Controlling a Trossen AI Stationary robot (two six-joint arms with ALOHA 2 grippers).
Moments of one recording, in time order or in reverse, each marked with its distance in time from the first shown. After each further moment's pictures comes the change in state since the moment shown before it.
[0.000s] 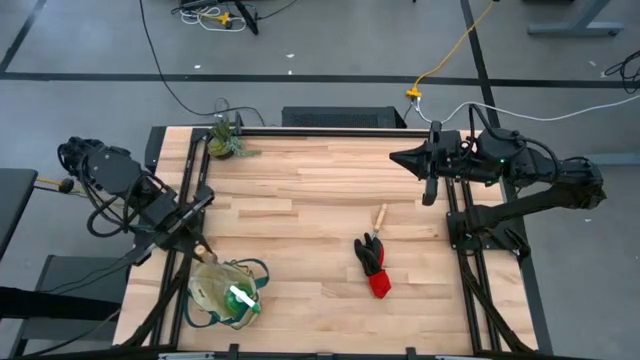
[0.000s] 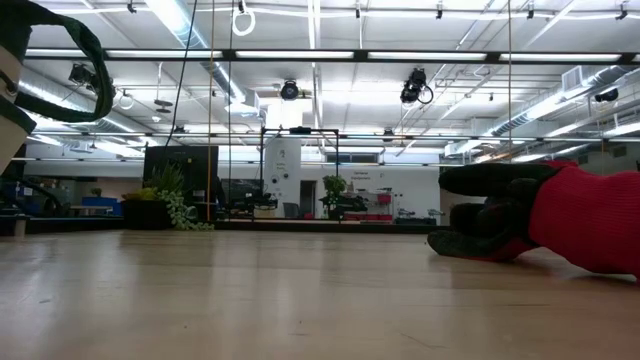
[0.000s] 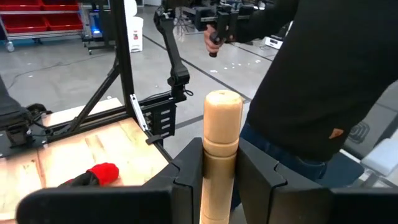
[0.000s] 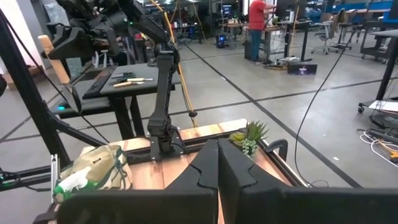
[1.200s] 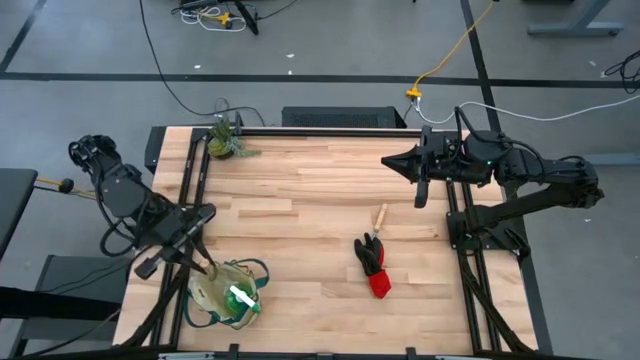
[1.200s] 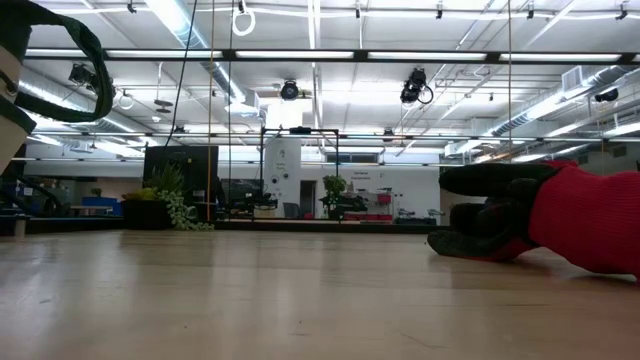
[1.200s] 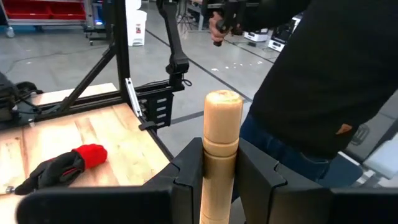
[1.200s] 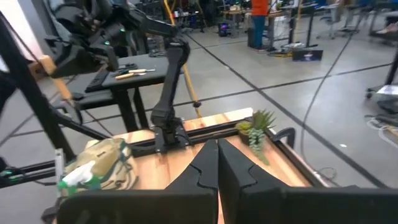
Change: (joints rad) left arm -0.156 -0.110 -0.280 0.168 -0.169 -0.096; right arm 0.000 0.047 0.000 0.002 -0.027 0.047
